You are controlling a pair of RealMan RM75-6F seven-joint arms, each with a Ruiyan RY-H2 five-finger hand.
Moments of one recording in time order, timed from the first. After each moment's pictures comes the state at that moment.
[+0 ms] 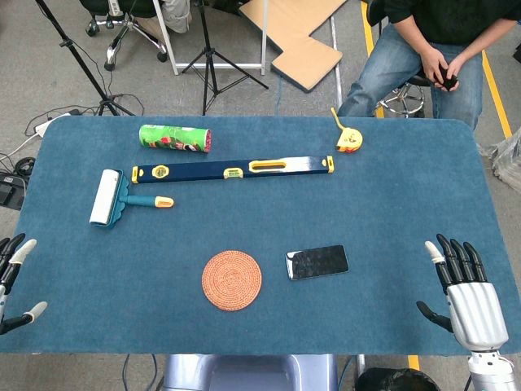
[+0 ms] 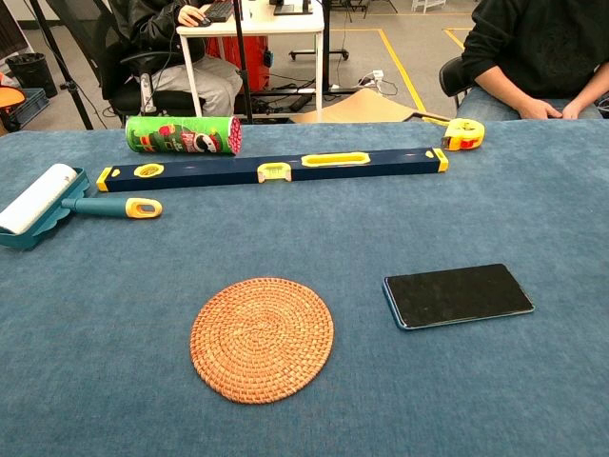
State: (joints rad) left arm 0.02 -0.96 0.03 -1.79 1.68 1.63 0.07; right arm 0.01 -1.09 0.04 -1.84 -1.70 1.60 -0.26
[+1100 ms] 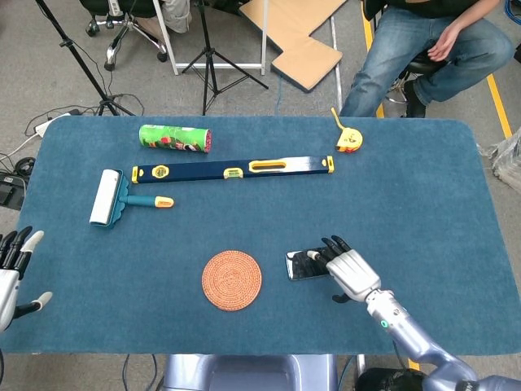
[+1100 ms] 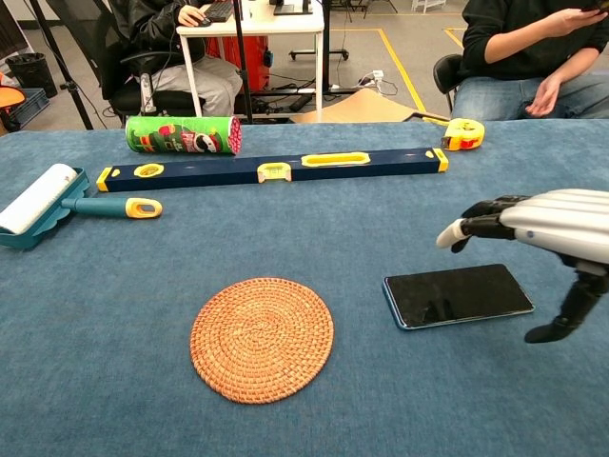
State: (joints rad) left arm -0.03 -1.02 -0.02 -1.79 1.53 1.52 0.22; right arm 0.49 -1.32 0.12 -1.72 -1.41 0.86 -0.40
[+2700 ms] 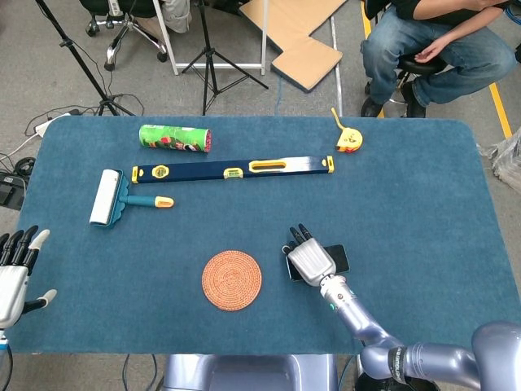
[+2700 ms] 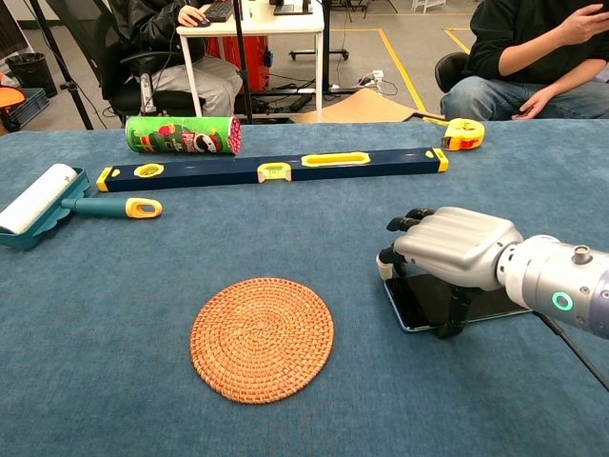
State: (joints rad) left arm -0.05 -1.06 -0.03 -1.79 1.47 1.49 0.28; right arm 0.73 -1.63 0.07 -1.51 -1.07 0.93 -0.82
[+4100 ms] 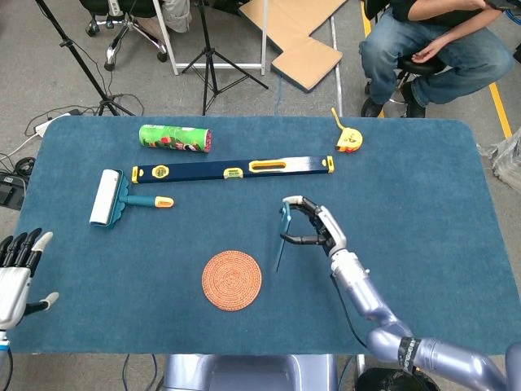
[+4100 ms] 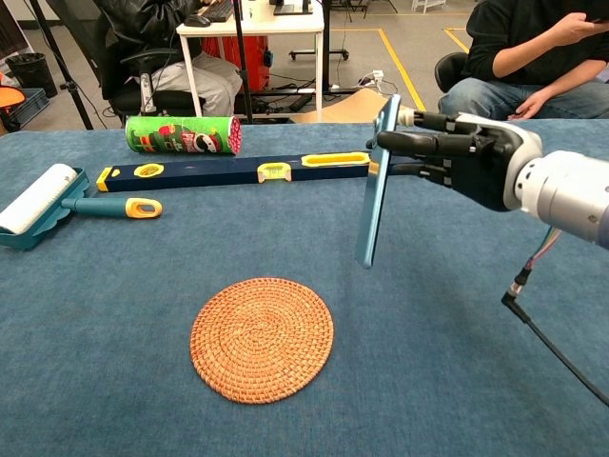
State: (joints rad) left arm -0.06 -1.05 -0.01 -1.80 1.47 1.47 0.27; right arm 0.59 -1.62 0.37 -1.50 -1.18 0.83 1.03
